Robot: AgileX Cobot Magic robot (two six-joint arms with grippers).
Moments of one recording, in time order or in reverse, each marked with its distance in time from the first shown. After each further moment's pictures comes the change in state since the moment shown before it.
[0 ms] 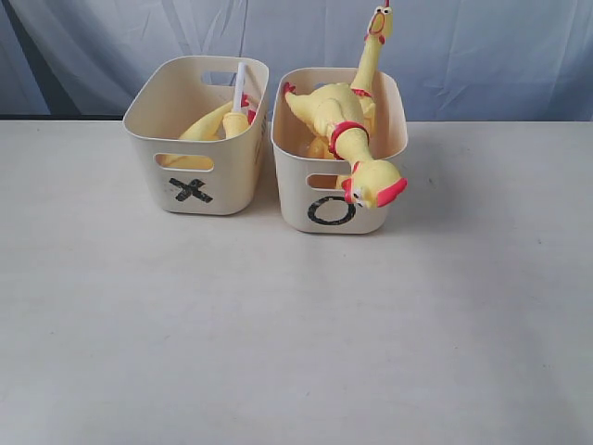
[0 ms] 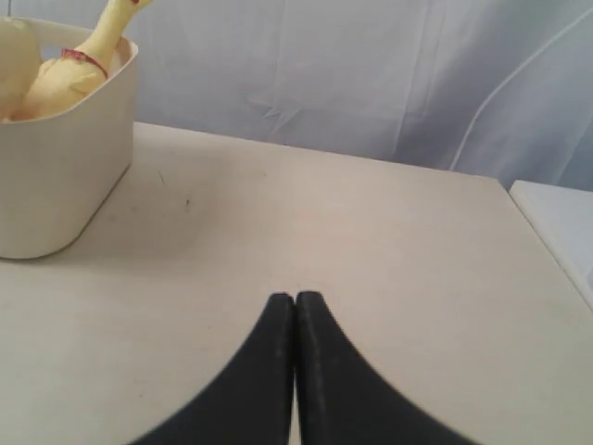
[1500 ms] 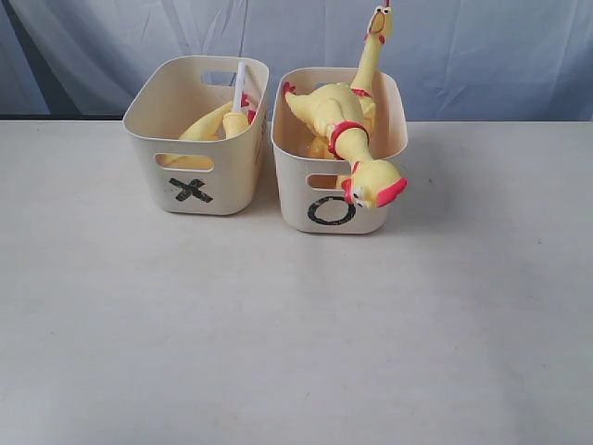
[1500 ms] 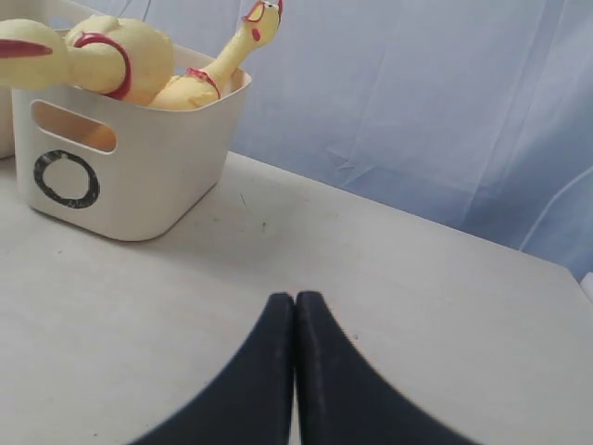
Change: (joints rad) left arm 0.000 -0.001 0.104 0.010 -0.231 -0.002; right arm 0.193 -0.358 0.170 -0.099 0.054 0.000
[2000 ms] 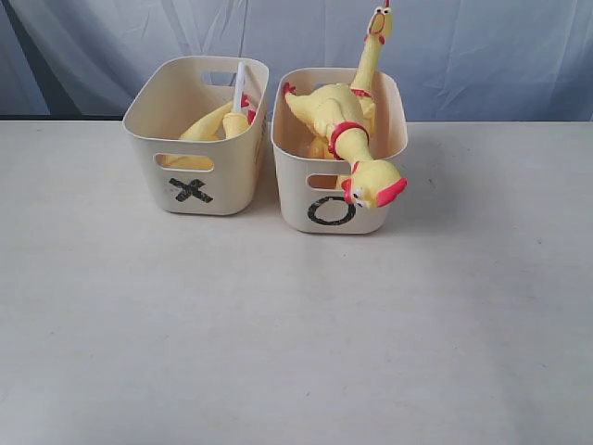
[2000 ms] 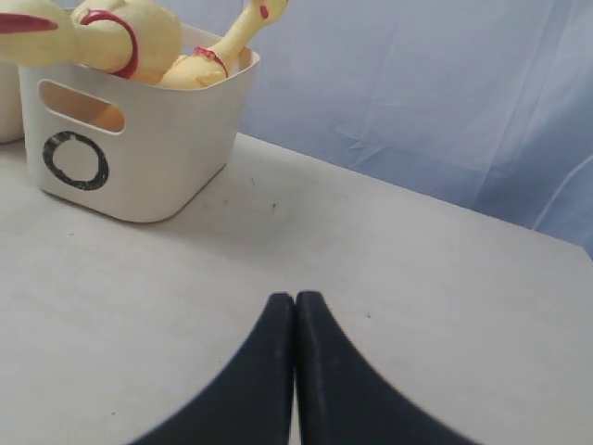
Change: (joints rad) left arm 0.000 0.000 0.000 0.079 -0.007 0.000; right arm 0.000 0.000 0.000 0.002 0.039 0.013
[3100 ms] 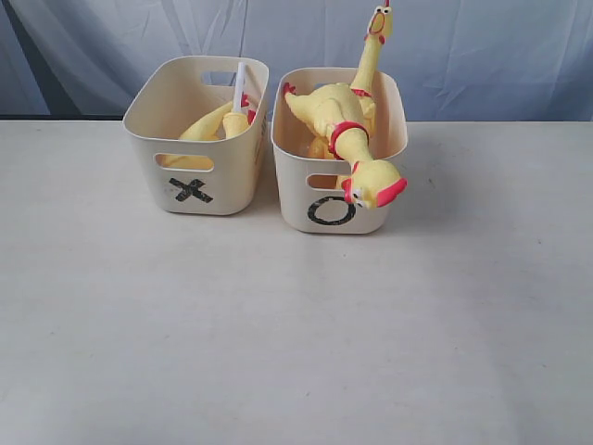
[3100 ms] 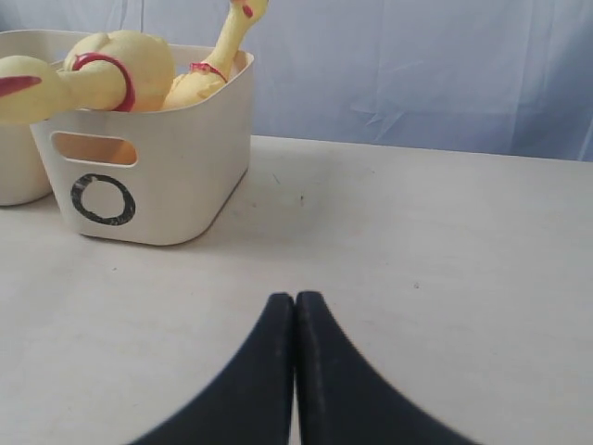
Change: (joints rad) left arm 0.000 0.000 0.000 0.000 0.024 0.210; right arm 0.000 0.000 0.000 0.011 0.020 0.242
